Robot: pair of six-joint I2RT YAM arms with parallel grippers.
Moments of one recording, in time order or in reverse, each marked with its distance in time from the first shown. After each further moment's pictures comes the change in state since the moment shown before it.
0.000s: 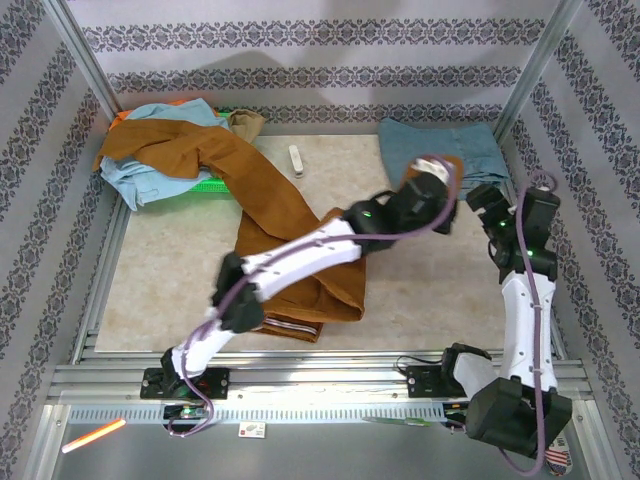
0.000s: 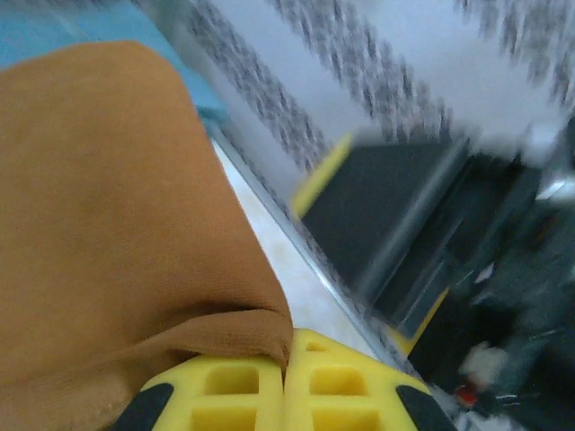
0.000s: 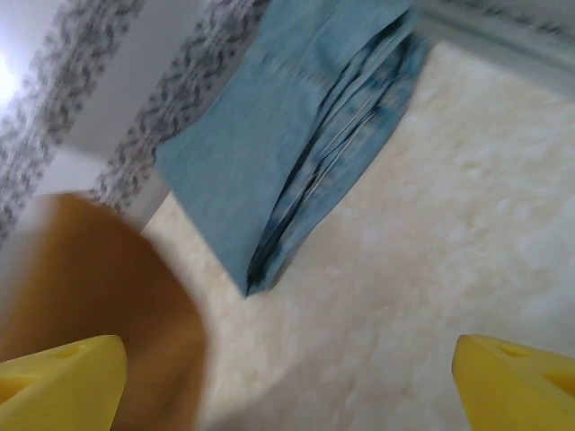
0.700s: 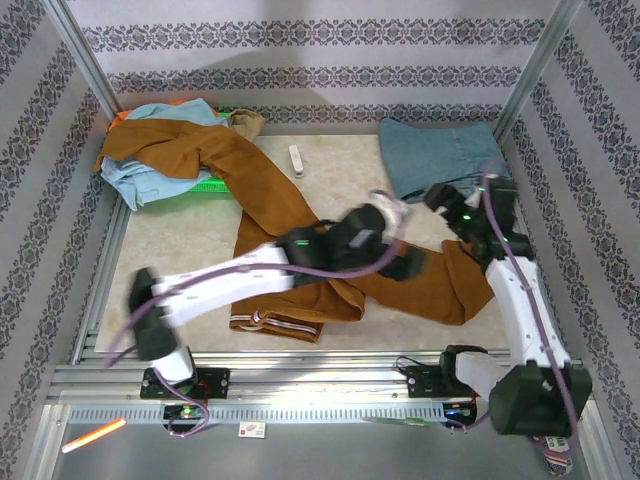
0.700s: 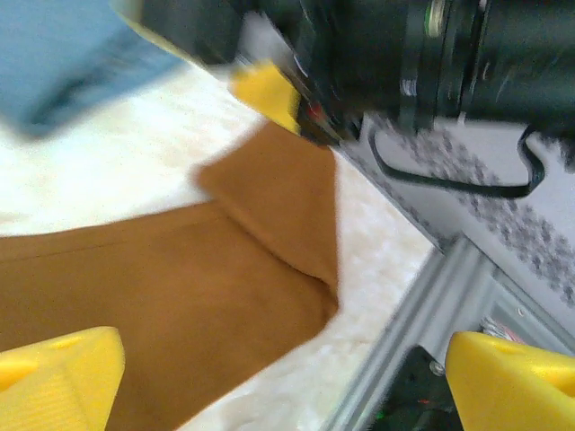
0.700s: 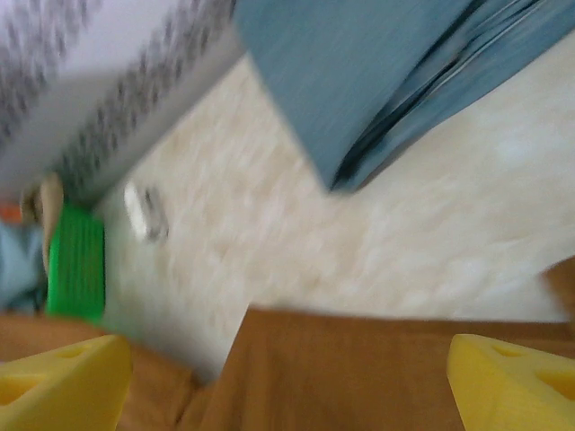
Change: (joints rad) left arm 0.009 -0.766 -0.927 0.047 0.012 0.087; right arm 0.347 0.136 0.021 0.042 -0.060 -0.055
